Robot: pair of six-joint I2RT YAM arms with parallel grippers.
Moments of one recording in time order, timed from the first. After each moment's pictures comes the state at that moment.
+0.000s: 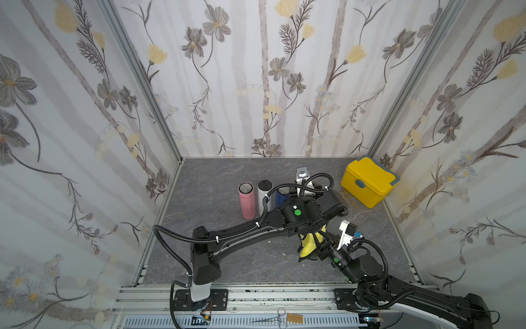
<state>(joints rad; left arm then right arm) -1.25 1.79 1.85 -0.74 -0.95 -0.90 1.15 0.38 0.08 0.54 0.45 0.57</state>
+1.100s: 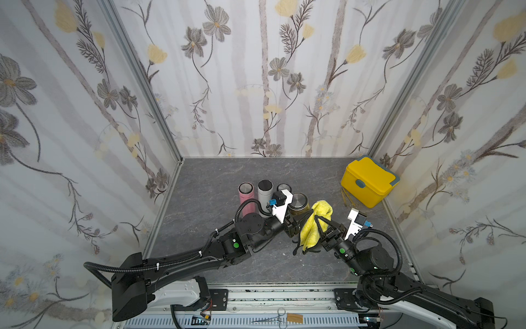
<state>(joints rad) -1.13 1.18 0.80 0.51 -0.11 -0.17 1.08 0.50 0.24 0.56 0.35 0.65</state>
